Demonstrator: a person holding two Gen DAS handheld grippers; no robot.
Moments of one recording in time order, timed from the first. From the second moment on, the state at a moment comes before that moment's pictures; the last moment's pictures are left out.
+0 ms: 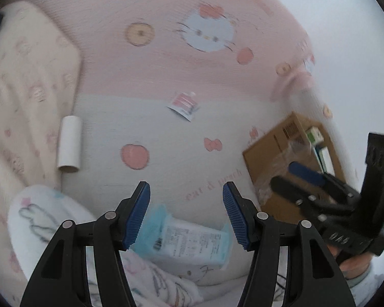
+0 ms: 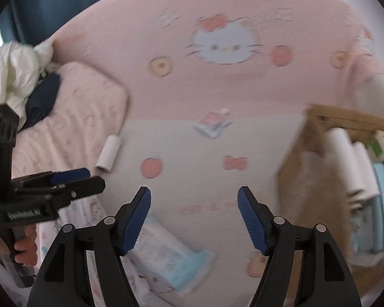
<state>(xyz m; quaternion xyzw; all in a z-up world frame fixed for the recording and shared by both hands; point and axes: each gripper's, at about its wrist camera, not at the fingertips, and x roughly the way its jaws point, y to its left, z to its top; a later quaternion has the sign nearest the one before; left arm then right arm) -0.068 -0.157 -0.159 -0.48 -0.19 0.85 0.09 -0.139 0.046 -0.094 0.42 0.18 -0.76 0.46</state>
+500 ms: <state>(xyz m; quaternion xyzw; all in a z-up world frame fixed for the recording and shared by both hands) -0.090 -0.243 -0.174 -0.48 -0.23 0.85 0.01 -0.106 -0.052 -0.114 0.38 0.27 -0.72 0.52</state>
